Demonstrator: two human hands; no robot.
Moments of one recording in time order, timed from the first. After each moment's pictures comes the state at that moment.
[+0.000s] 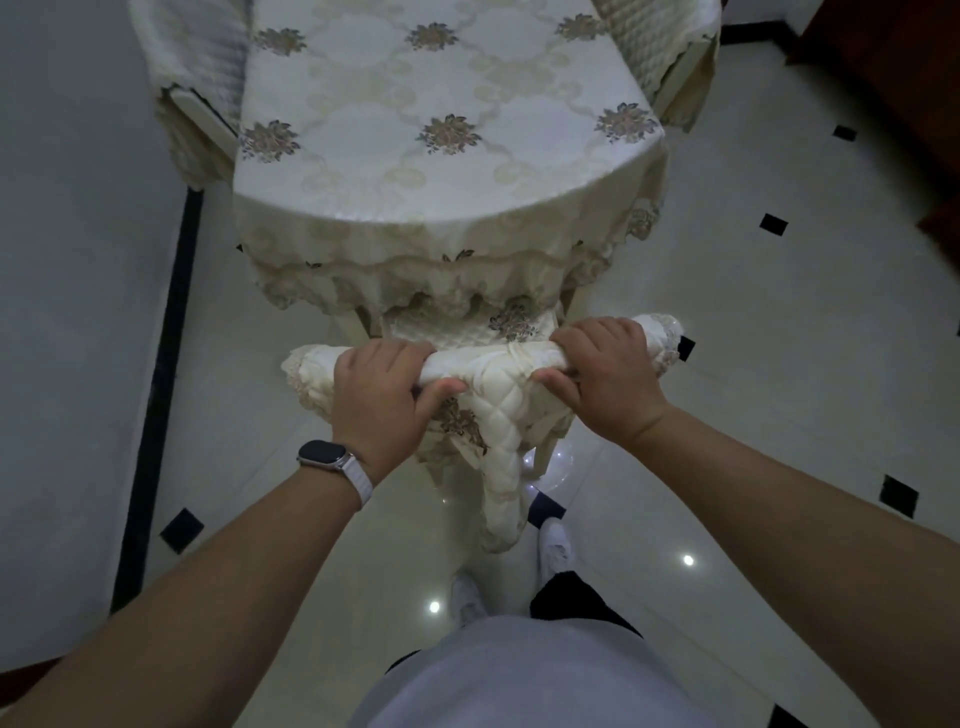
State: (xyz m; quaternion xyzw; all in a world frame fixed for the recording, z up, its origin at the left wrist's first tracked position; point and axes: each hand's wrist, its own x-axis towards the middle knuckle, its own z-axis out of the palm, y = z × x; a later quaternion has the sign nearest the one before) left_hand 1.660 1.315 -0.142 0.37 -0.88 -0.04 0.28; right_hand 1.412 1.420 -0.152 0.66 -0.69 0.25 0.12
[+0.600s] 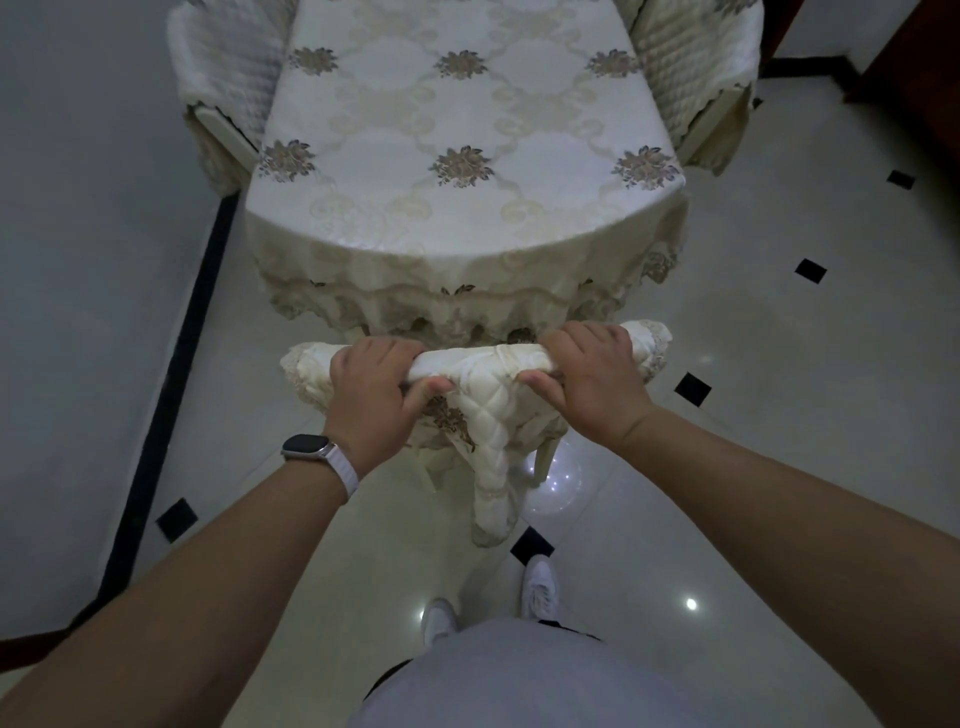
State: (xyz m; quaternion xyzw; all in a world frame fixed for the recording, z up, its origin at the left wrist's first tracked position) left_hand 1.597 1.278 -0.136 0.43 -0.86 -0.10 0.26; right_hand 1.342 1.360 -0.142 0.70 -0.67 0.24 0.08
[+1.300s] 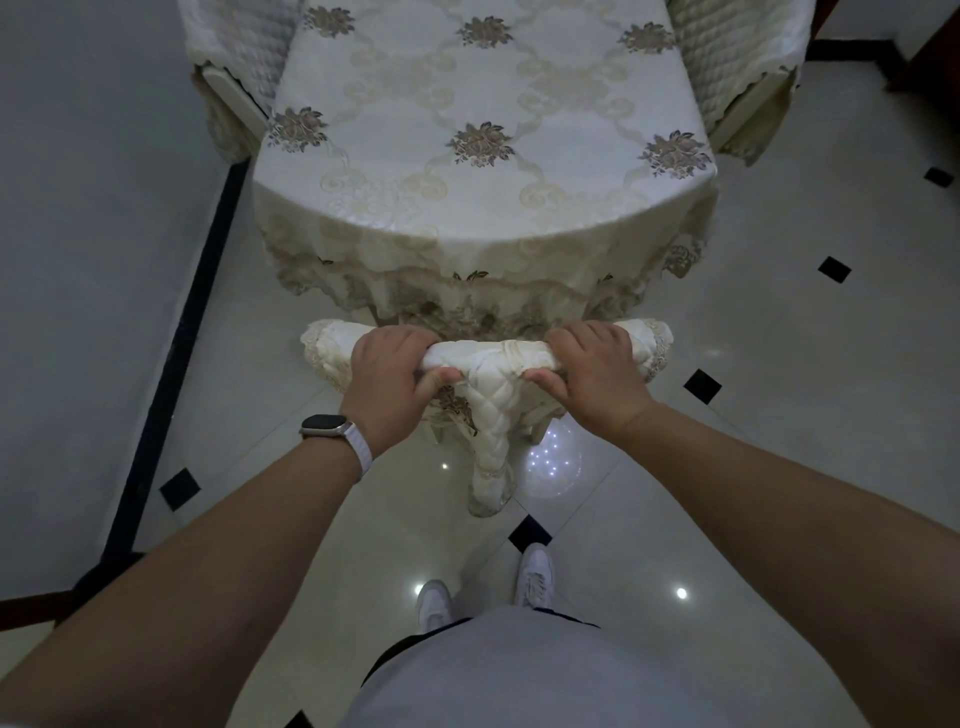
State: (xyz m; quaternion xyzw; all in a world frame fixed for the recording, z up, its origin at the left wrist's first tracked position) left_hand 1.593 1.256 -0.169 0.43 -0.86 -0.15 0.24; right_hand 1.336 1.338 -0.175 0.71 -0.68 0.20 0.01
